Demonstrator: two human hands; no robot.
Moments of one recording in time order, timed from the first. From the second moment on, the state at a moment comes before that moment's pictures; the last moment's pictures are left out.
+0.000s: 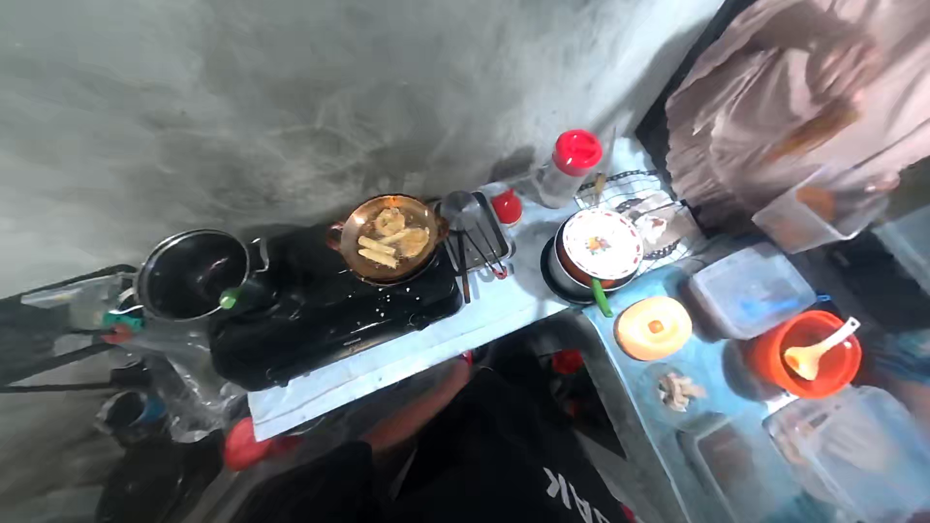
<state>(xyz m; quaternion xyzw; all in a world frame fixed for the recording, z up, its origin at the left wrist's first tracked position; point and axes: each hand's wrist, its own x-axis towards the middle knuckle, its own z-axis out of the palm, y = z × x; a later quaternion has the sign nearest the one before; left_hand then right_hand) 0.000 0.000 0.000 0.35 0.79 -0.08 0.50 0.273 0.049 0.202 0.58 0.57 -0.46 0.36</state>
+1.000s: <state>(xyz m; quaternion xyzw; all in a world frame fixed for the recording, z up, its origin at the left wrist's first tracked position) 0.068 0.404 0.065 0.50 0.79 0.30 0.21 0.263 0.359 0.035 0.49 0.86 -0.12 -0.11</state>
